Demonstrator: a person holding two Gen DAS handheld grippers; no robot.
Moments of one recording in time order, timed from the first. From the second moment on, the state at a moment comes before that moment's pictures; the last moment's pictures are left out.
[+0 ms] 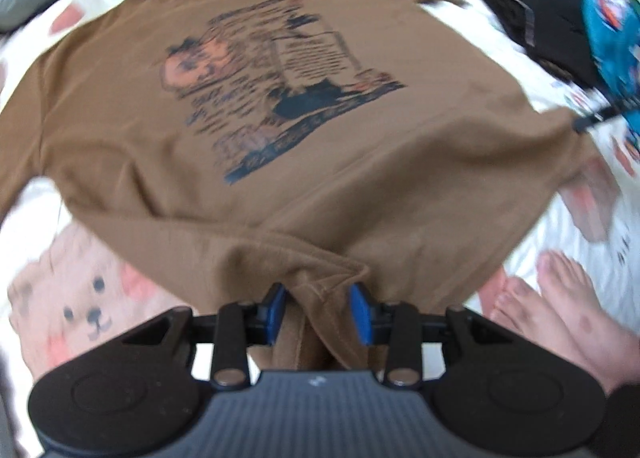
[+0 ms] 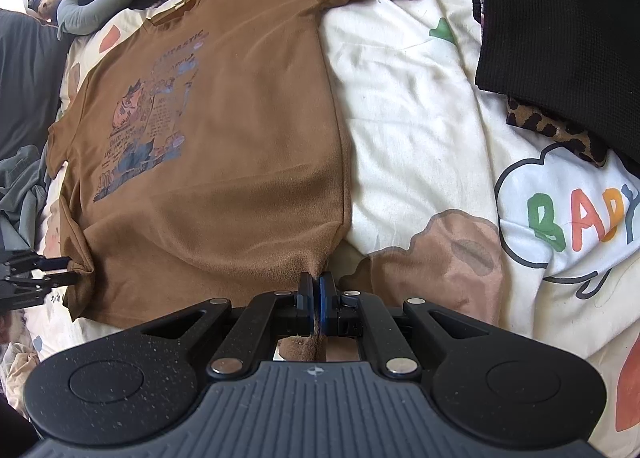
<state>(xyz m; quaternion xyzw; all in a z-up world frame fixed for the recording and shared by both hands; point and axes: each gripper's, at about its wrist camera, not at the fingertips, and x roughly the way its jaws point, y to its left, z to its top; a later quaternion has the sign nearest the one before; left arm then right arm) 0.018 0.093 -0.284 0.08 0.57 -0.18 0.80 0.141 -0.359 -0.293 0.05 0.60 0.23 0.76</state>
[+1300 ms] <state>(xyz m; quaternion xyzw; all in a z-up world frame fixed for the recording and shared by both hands) 0.001 0.149 -0.238 0.11 0.57 -0.16 0.80 0.136 -0.362 -0.285 0.04 0.60 0.24 0.76</state>
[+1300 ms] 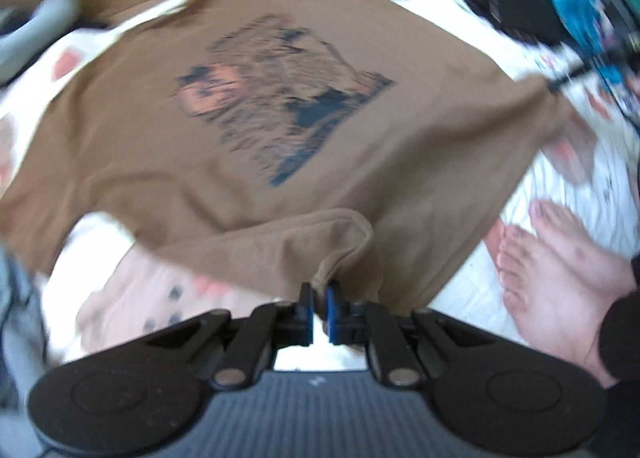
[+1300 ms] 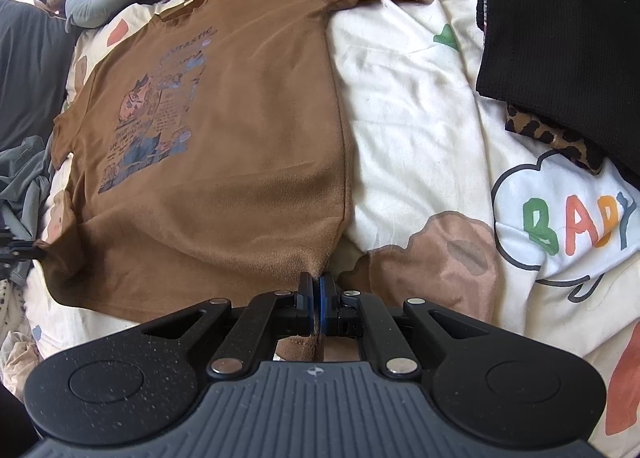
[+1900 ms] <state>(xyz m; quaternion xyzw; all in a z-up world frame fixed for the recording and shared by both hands) -0.068 0.228 -0.228 -0.09 0.58 0.03 0.81 0.139 -0.365 -0.340 0.08 0.62 0.24 0.74</state>
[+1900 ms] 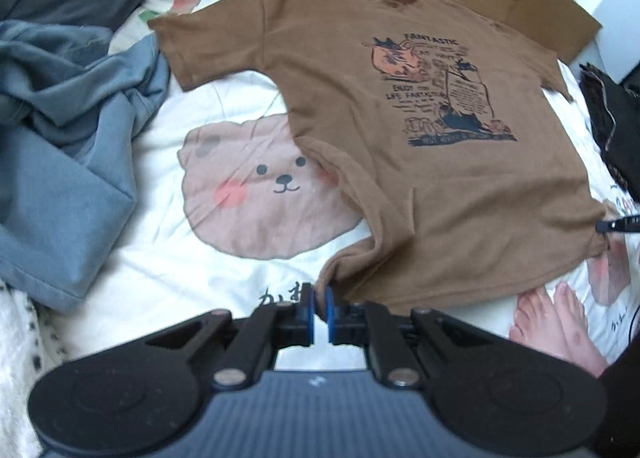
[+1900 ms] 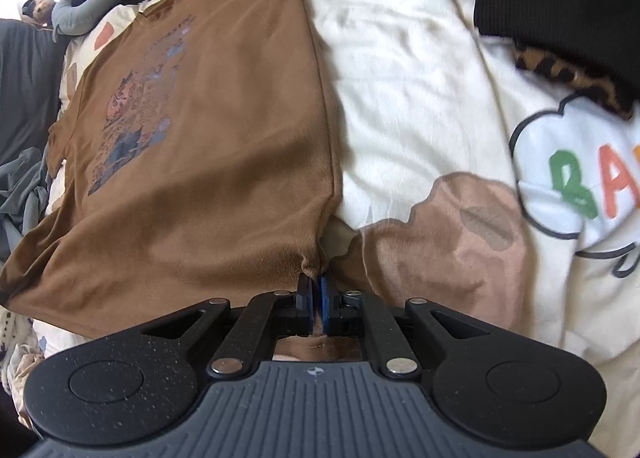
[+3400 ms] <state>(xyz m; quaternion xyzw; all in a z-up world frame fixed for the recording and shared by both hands) -0.061 0.232 -0.211 -0.17 0.55 0.07 0.82 0.138 -0.377 -0.277 0.01 0.61 0.34 0.72</state>
